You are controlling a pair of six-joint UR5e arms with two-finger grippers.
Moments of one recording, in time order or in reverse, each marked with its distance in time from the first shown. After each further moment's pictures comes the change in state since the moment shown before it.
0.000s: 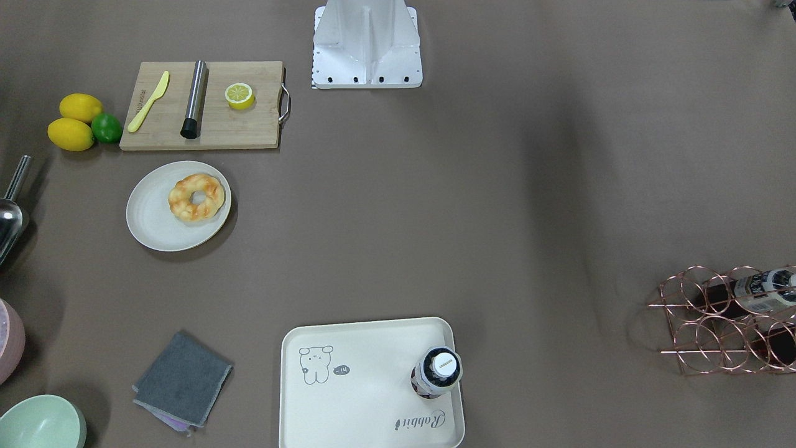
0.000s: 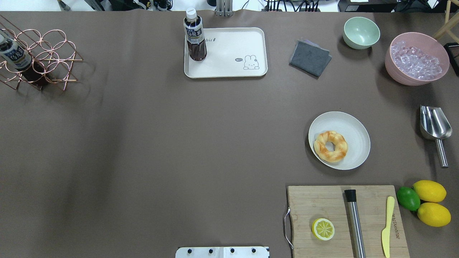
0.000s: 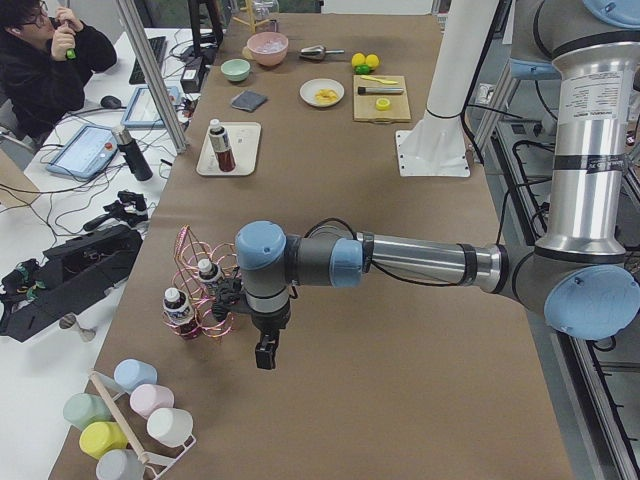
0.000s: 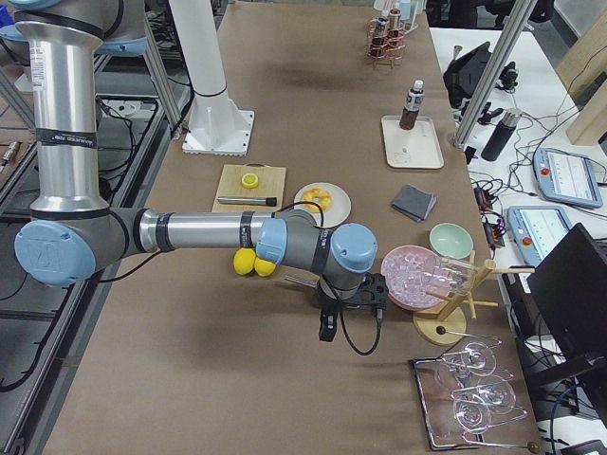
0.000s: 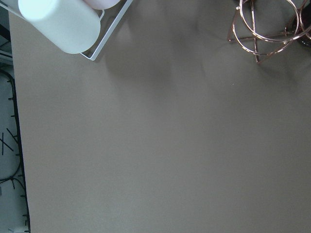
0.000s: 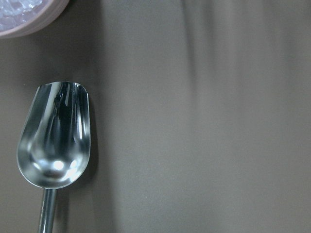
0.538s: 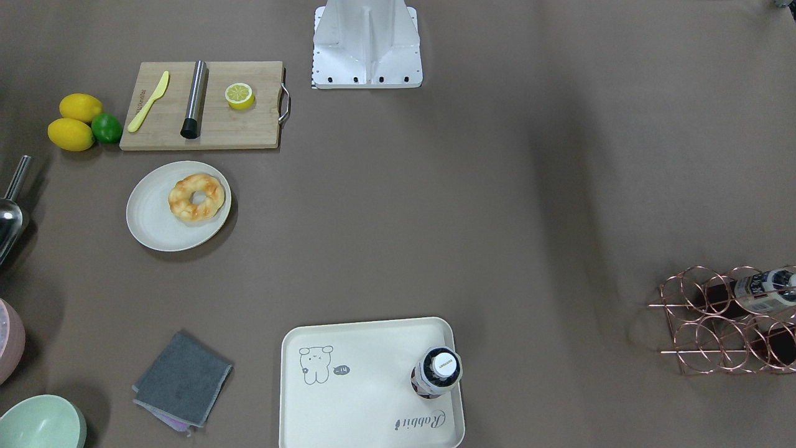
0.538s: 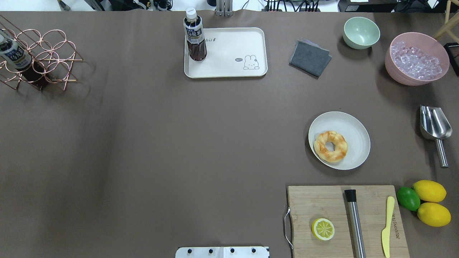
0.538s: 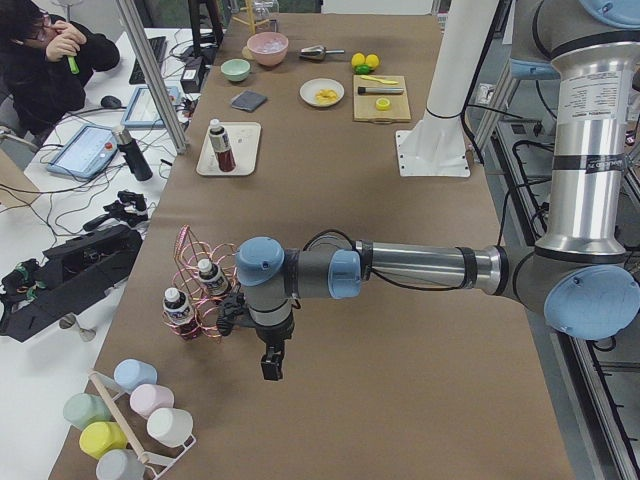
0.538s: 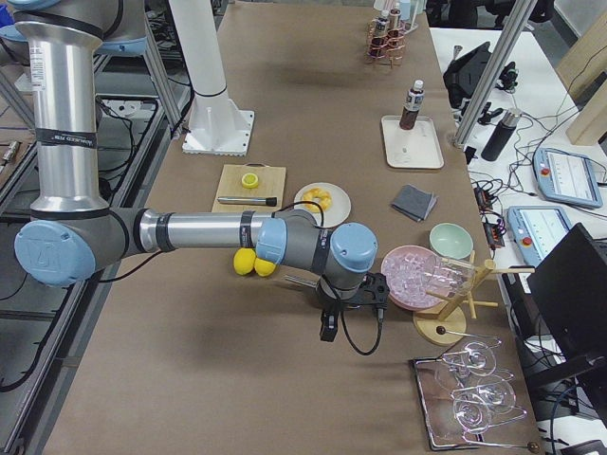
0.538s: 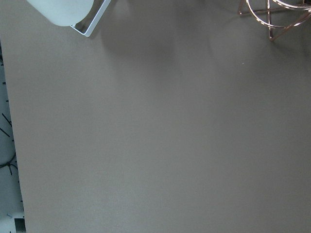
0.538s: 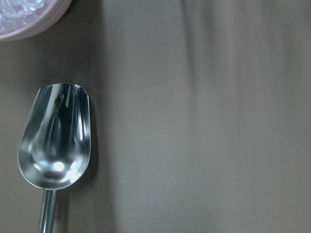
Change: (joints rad) left arm 0.014 0.005 0.049 0.000 -0.001 0.000; right arm 0.005 0.002 0.000 0.004 0.001 -0.001
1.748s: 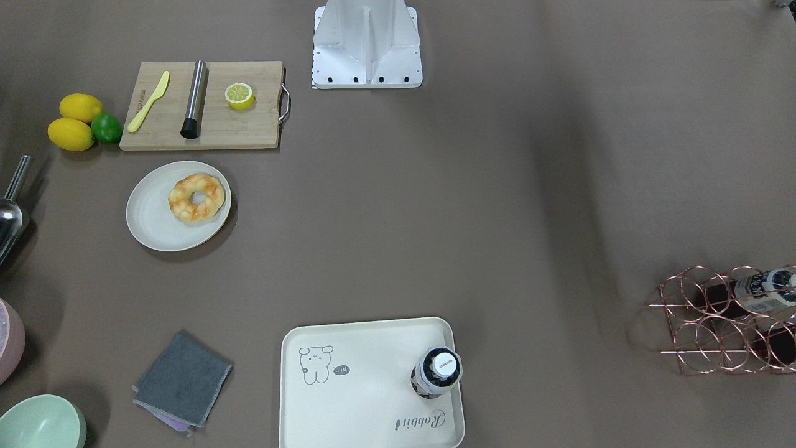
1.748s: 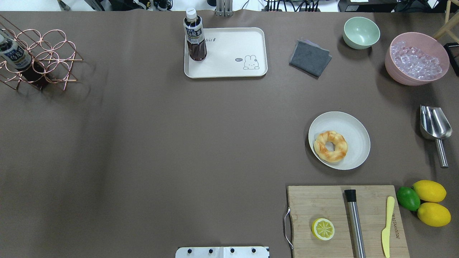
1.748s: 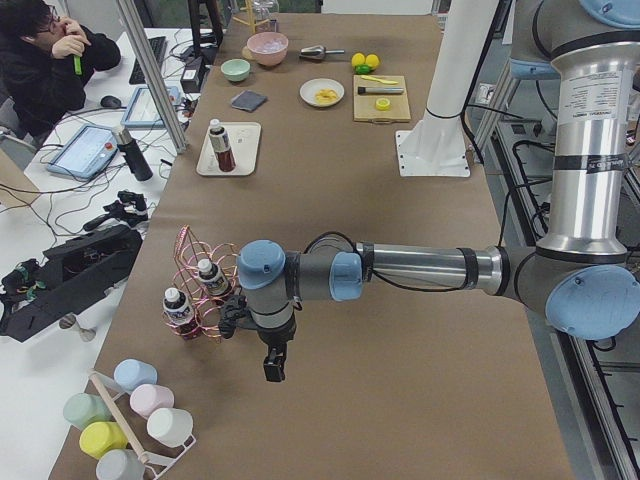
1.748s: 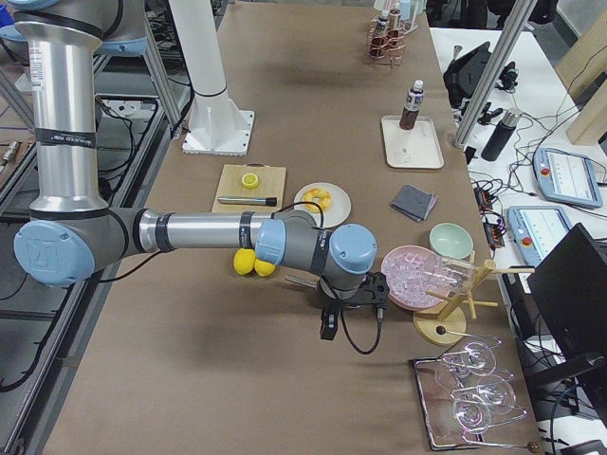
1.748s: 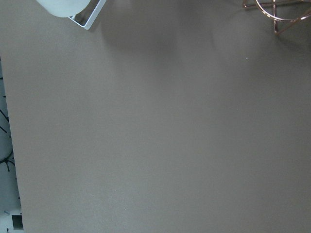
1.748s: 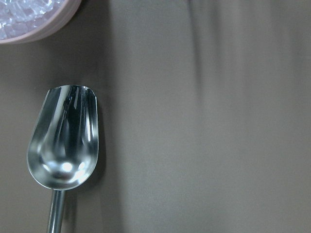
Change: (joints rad) left arm 0.000 0.006 0.003 0.000 -0.009 -0.001; right arm 0.003 -0.002 -0.002 0.006 0.026 -0.001
